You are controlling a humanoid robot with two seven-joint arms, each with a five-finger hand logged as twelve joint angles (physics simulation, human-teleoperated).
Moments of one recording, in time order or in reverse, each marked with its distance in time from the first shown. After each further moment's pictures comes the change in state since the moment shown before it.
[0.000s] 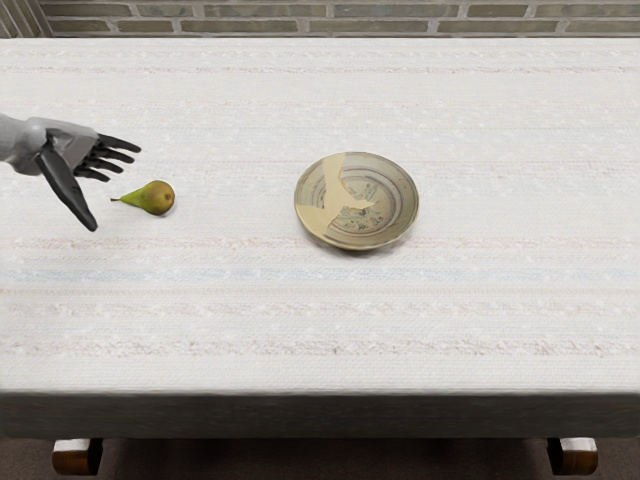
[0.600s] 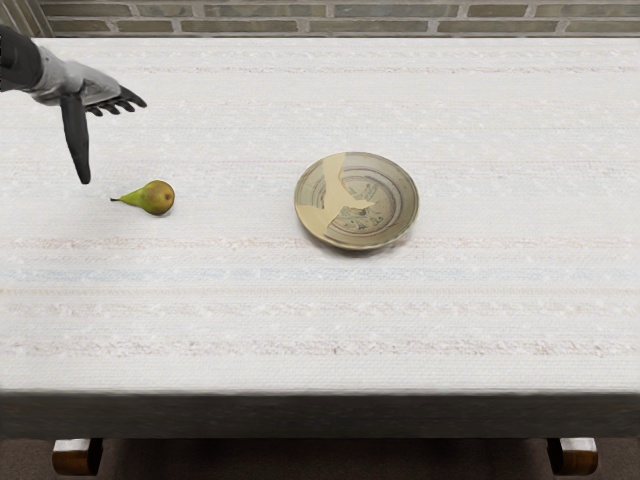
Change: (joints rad) left arm -0.069 -0.301 0.174 0.290 0.228 0.014 -0.001; right arm -0.026 0.000 0.009 -0.003 0.004 -0.002 0.004
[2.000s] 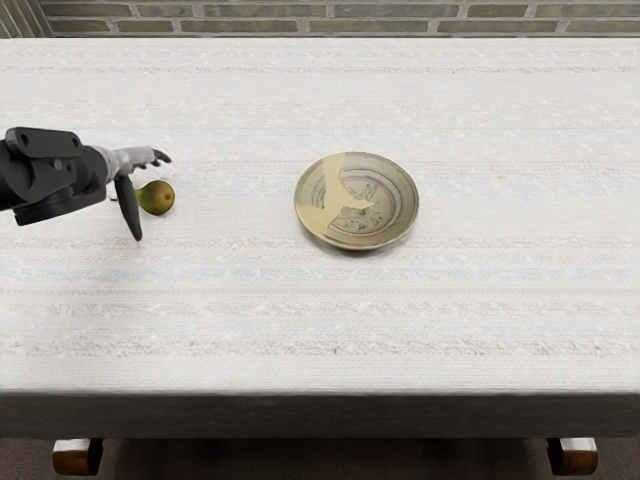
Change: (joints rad) left arm 0.175 -0.137 0.132 -0.237 -0.192 0.652 0.002; right arm 0.000 0.000 0.000 0.000 0.000 0.000 0.000
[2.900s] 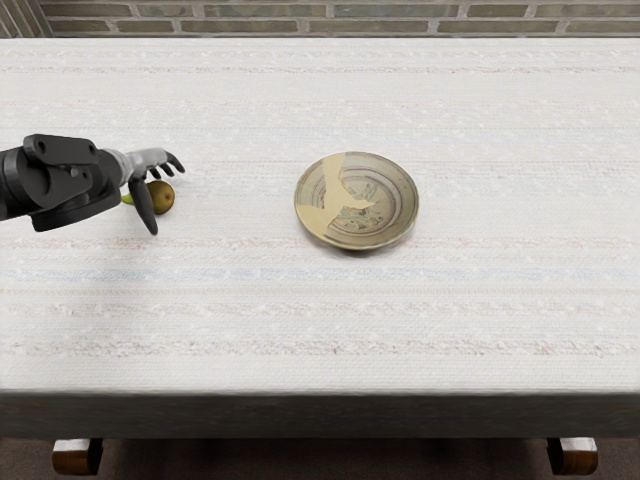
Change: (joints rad) left arm 0.015 -0.032 -0.013 0.001 -0.002 0.042 0.000; right arm 0.000 0.000 0.000 0.000 0.000 0.000 0.000
